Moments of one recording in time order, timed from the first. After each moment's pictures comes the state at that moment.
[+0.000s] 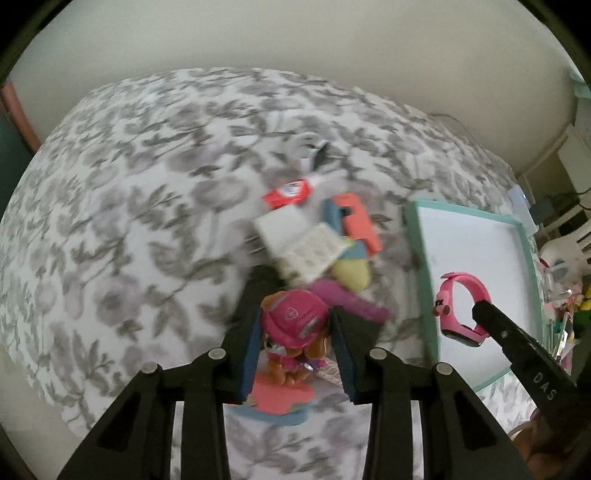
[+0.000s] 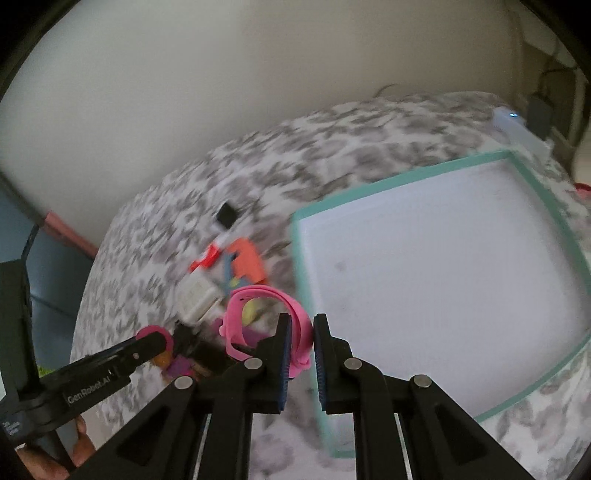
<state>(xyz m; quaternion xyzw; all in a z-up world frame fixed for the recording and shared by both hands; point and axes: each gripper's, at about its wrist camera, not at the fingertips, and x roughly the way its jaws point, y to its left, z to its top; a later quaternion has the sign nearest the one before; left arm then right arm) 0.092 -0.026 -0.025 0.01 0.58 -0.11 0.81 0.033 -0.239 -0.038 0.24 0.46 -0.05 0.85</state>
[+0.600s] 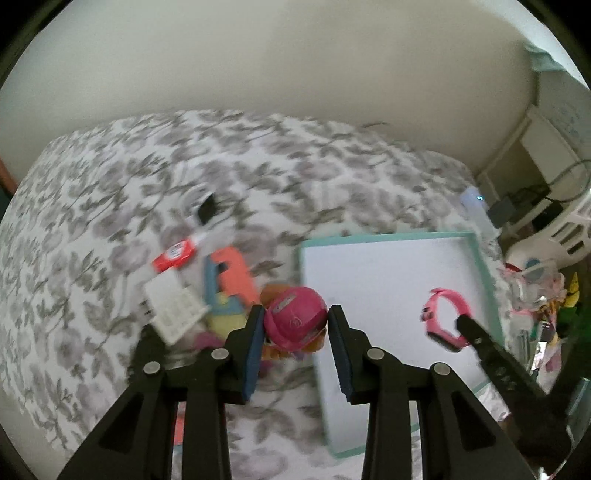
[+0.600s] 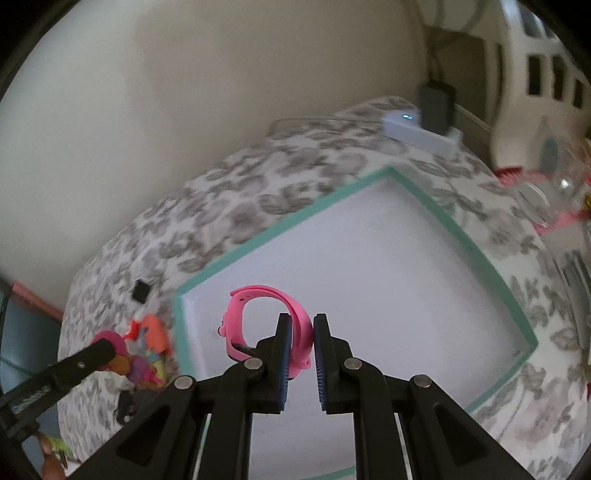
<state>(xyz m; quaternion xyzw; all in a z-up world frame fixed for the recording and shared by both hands) 0.095 -0.139 0.010 0.03 0.54 -0.17 0.82 0.008 -0.352 -0.053 0.29 0.44 -0.17 0.83</state>
